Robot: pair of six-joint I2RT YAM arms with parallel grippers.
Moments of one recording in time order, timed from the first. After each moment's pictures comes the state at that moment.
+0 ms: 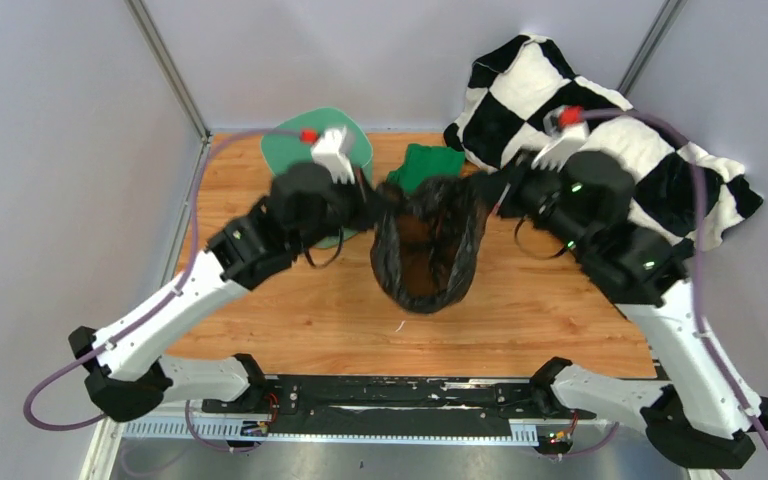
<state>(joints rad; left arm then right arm) -0.91 1.12 1.22 -0.49 -0.23 -0.63 0.67 0.96 1.38 -0.68 0.09 0.58</state>
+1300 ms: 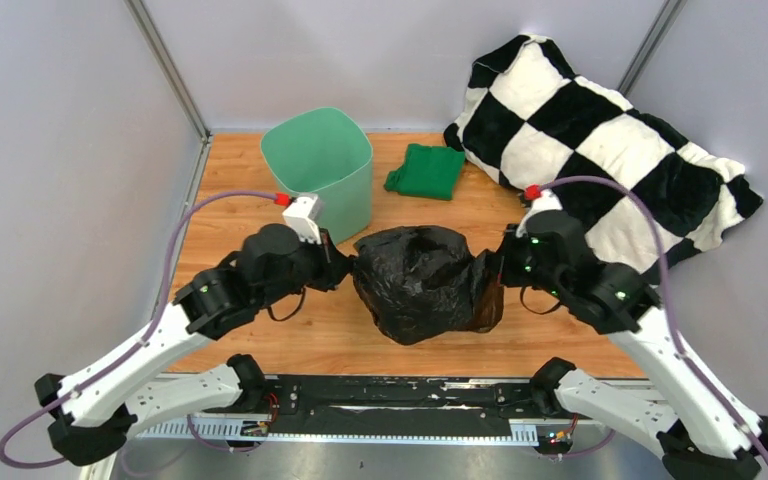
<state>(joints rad) -0.91 0.81 1.03 -0.59 -0.19 -0.60 0.70 0.81 1.18 -0.95 0.20 0.53</state>
